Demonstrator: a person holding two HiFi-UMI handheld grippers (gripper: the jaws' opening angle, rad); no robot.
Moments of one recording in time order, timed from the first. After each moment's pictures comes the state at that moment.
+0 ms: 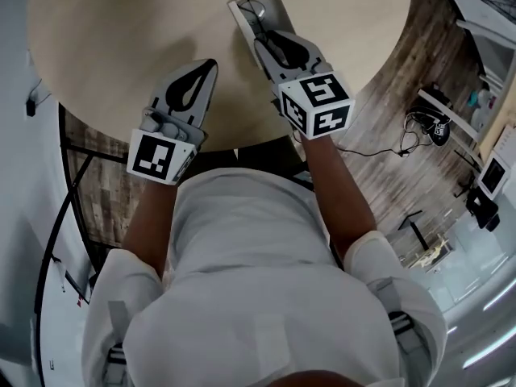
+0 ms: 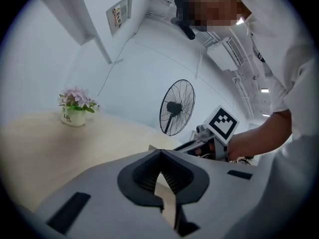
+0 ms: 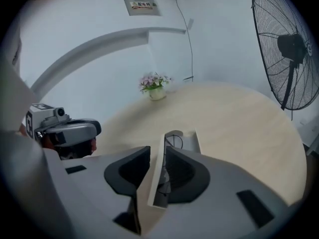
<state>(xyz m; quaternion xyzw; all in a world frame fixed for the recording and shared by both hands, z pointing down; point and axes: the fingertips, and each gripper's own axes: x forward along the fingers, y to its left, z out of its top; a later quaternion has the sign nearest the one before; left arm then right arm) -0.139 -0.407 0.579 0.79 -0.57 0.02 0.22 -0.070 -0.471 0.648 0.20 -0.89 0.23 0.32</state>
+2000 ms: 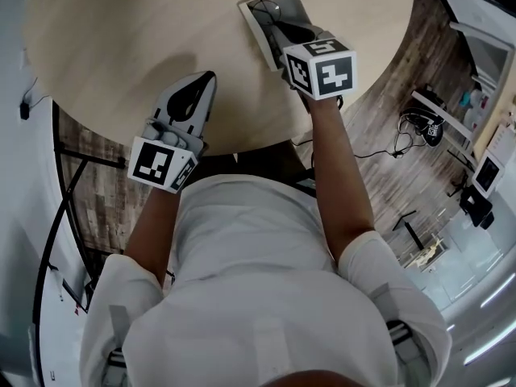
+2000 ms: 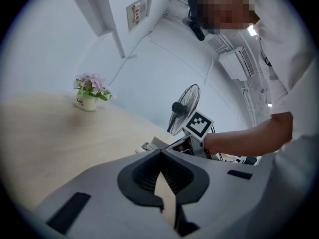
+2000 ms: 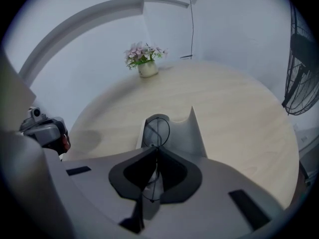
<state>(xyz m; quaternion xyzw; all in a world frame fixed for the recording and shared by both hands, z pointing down) -0.154 -0.376 0.602 0.77 -0.58 -0.02 0.28 -0.069 -0.494 0.703 0.20 -0.83 0.24 0.45</state>
